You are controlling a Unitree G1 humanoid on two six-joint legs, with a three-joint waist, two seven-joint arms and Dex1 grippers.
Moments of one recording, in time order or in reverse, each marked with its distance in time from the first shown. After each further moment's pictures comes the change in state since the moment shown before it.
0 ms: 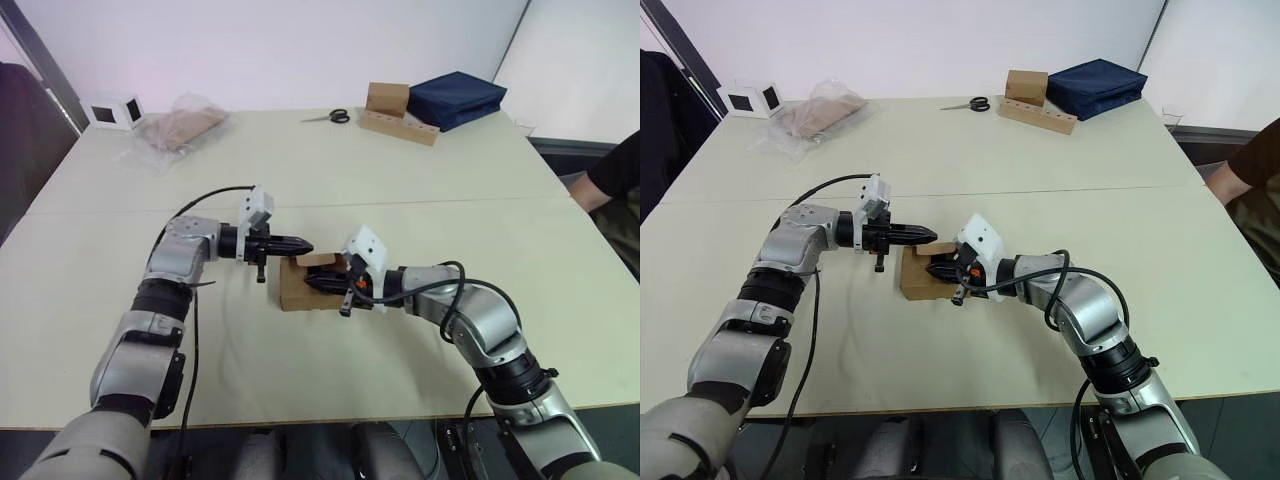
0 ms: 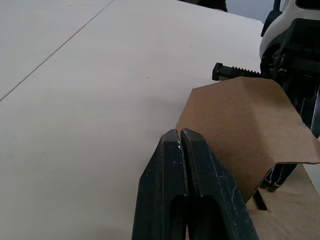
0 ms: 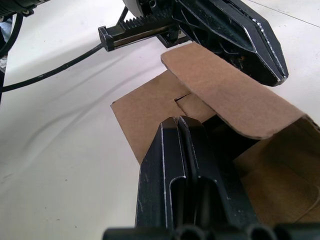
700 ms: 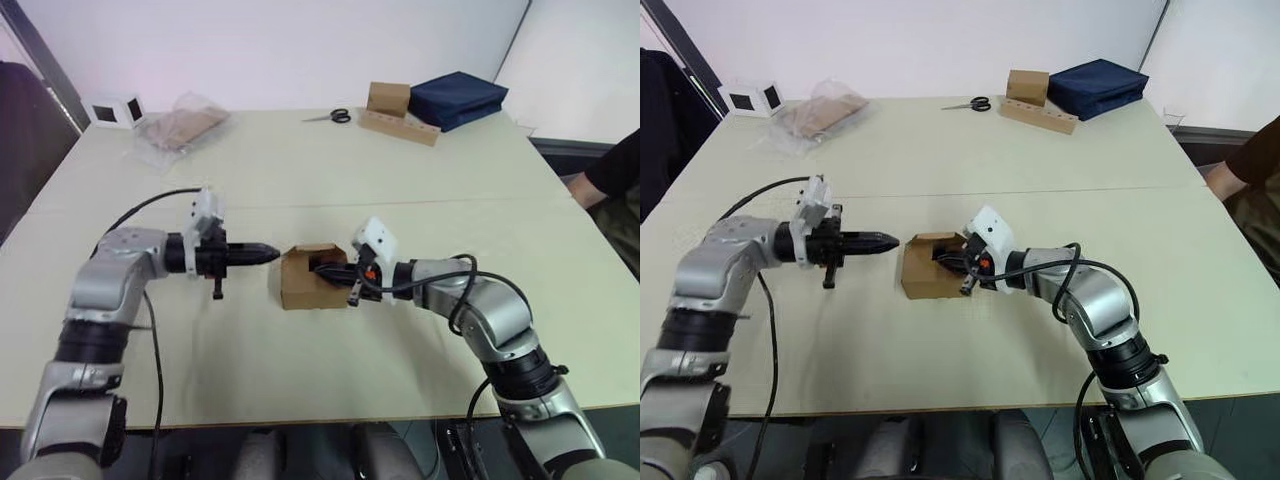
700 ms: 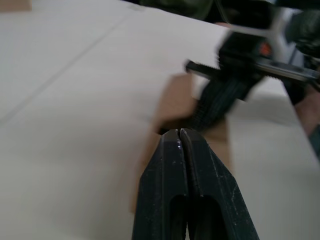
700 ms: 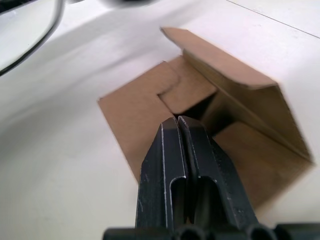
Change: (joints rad) left arm 0.318 0.244 0.112 -0.621 -0.244 0.343 0.035; right arm -0.015 -0.028 -0.060 -0.032 0.003 0.067 -0.016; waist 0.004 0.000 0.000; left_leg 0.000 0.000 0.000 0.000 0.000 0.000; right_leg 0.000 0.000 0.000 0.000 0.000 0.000
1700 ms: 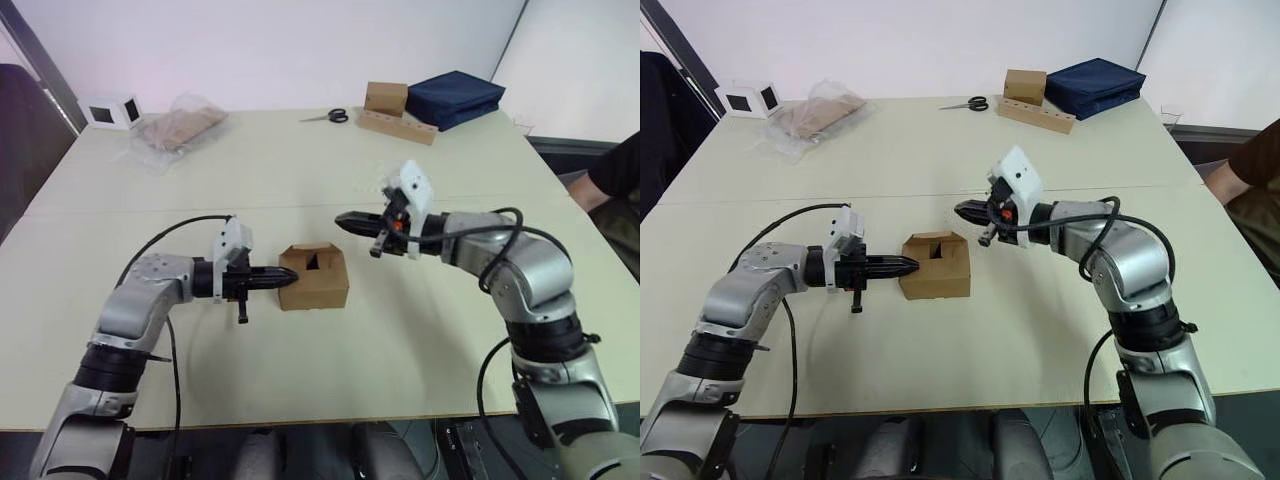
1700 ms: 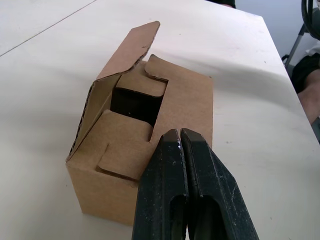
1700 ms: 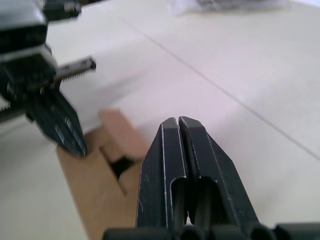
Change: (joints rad) left arm 0.070 -0.075 -0.093 -0.014 0.049 -0.084 0.150; right arm -0.213 -0.030 -0.112 0.090 0.056 0.013 0.025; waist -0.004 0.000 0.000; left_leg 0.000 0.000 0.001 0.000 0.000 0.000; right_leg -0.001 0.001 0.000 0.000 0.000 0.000
